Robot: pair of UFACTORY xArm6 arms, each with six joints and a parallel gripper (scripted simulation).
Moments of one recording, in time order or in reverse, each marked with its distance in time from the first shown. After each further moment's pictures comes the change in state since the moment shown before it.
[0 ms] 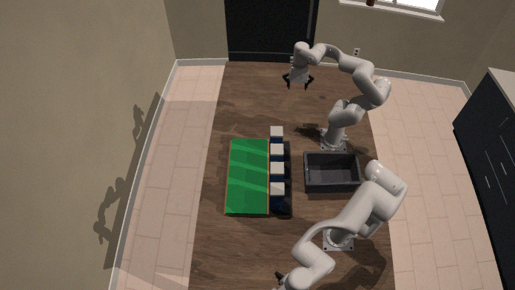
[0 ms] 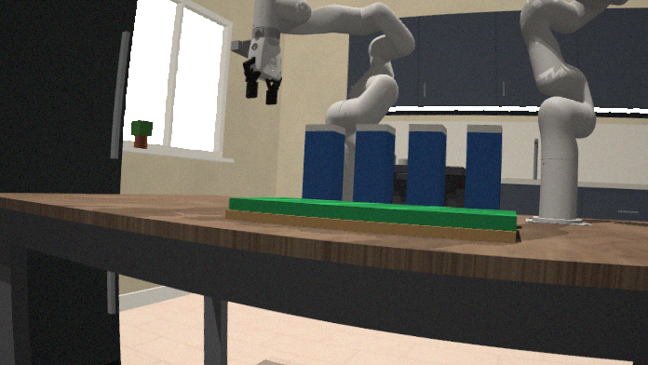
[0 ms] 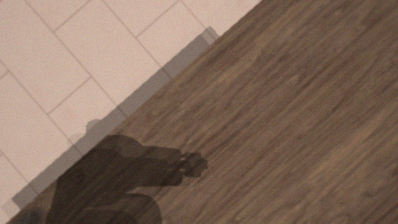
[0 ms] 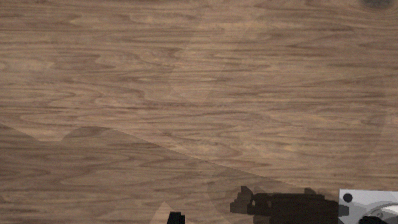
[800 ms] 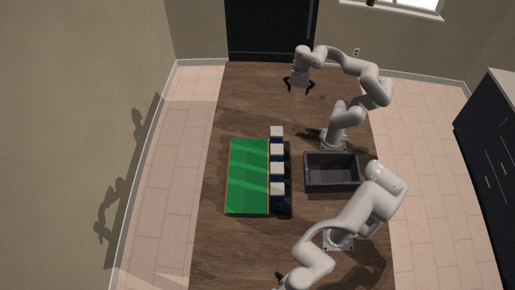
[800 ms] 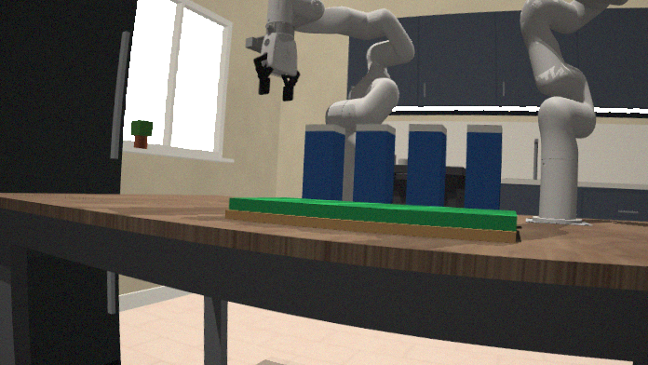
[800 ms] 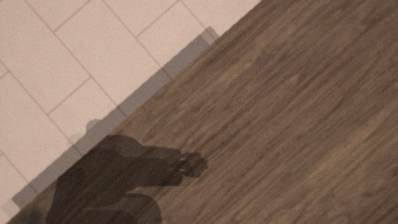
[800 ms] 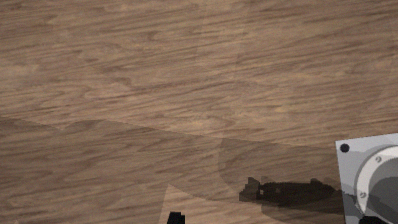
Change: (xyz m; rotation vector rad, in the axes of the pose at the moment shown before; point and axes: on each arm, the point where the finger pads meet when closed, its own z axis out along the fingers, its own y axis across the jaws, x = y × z) left arm 0.000 0.000 0.000 0.000 0.000 0.000; right arm -0.042 0.002 -0.008 -0.001 0.003 0.165
